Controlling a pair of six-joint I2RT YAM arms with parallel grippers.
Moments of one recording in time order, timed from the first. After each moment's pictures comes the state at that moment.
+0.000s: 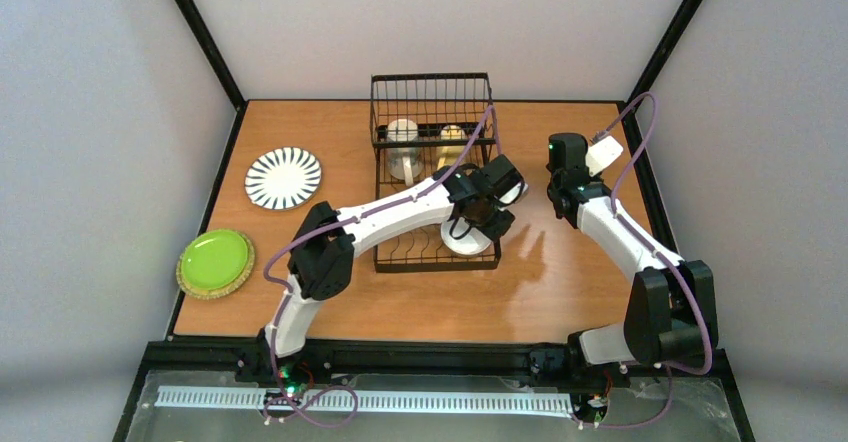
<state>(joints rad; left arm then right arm) -1.01 2.11 1.89 -0.85 0.05 -0.25 0.20 1.39 0.93 -0.18 0.64 0.78</state>
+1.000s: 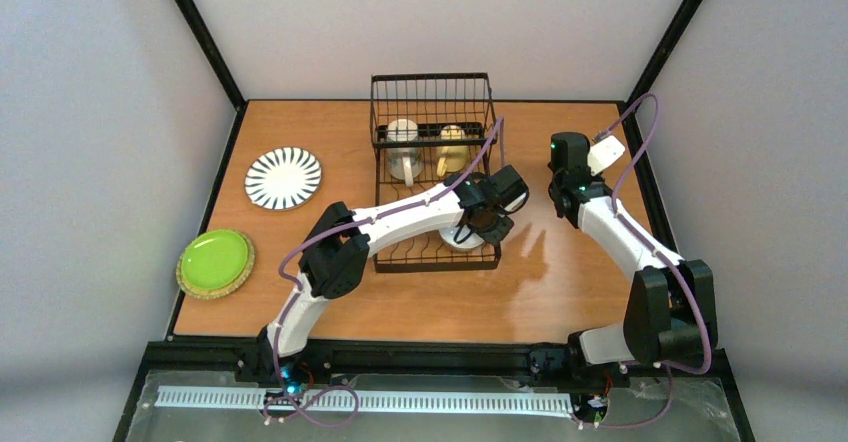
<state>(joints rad) -1.02 2.19 1.91 -0.85 -0.08 -0.25 0.19 1.39 0.93 -0.15 0.63 0.78</state>
